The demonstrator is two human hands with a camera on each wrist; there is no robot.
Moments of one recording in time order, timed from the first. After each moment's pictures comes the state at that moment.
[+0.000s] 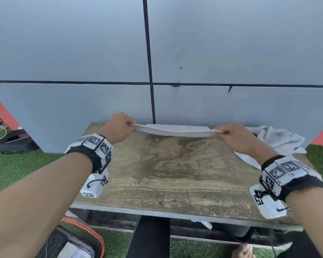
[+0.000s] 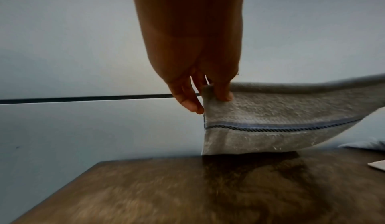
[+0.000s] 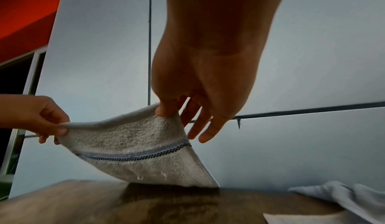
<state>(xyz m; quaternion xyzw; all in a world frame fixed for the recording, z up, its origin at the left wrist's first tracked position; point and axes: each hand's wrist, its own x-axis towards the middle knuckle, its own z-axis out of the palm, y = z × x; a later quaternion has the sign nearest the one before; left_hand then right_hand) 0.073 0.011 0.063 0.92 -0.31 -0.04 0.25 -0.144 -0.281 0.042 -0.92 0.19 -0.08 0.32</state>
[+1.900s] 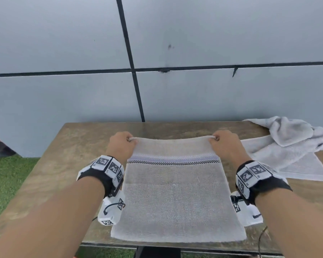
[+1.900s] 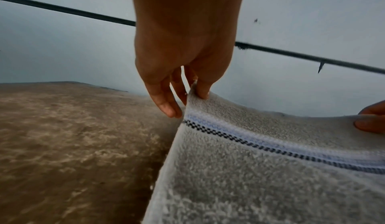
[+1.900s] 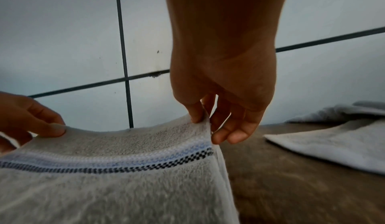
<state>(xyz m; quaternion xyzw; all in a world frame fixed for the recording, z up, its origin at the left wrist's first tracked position) 0.126 -0.067 -0.079 0.93 -0.20 -0.06 0.29 -0.065 -0.335 -0.080 -0.89 0.36 -0.07 0.27</state>
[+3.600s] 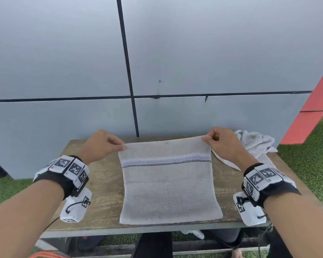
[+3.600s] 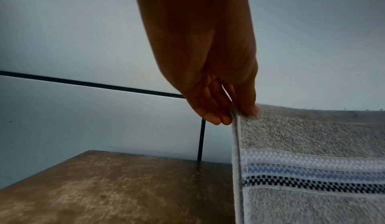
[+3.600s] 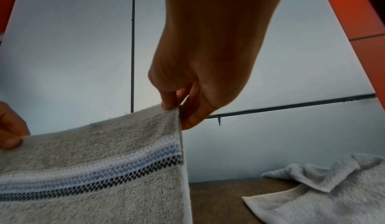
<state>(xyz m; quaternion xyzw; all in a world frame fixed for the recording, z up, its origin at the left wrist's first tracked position) 0.085 0.024 0.040 0.86 -0.35 -0.11 0.36 -0.159 -0.281 0.026 -0.86 0.27 -0.25 0.35</state>
